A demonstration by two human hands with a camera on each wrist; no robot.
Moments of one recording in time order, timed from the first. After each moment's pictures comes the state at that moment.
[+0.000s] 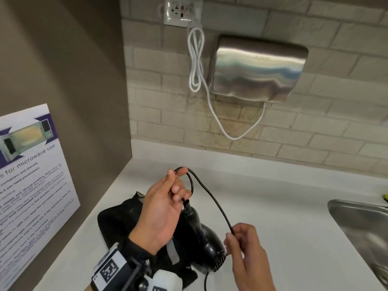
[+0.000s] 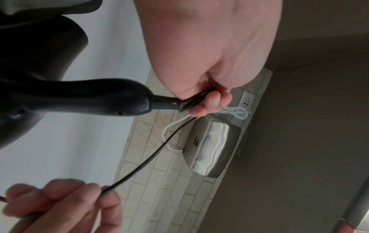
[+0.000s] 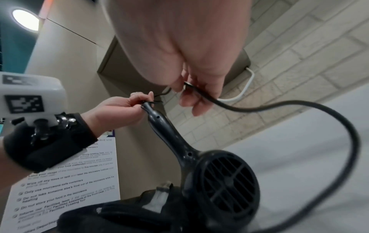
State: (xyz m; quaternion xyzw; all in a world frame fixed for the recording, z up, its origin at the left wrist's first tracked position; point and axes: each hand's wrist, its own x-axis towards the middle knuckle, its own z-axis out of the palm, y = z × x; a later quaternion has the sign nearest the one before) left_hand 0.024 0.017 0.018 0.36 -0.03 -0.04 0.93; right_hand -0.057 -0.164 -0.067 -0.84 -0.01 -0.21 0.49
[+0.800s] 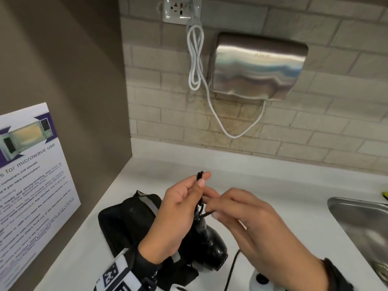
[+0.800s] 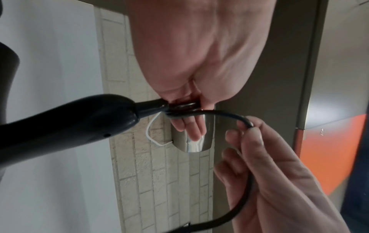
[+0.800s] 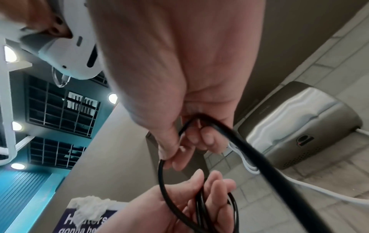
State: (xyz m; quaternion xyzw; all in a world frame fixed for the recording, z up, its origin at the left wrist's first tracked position) left_hand 0.002 0.003 0.017 0.58 -0.17 -0.03 0.80; right_hand -0.059 -0.152 0.067 -0.89 -0.30 -0.18 0.30
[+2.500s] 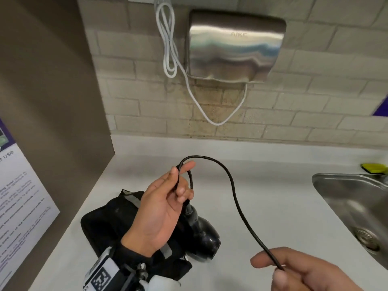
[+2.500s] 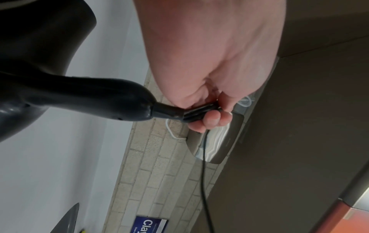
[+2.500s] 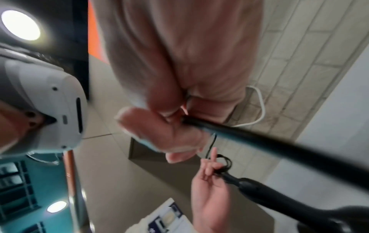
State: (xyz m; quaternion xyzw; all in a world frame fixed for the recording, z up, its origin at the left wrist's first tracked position) left_hand 0.017 0.000 0.018 0.38 -0.08 -0.14 0.91; right_hand -0.144 -0.208 0.051 -0.68 0.05 0.17 0.71
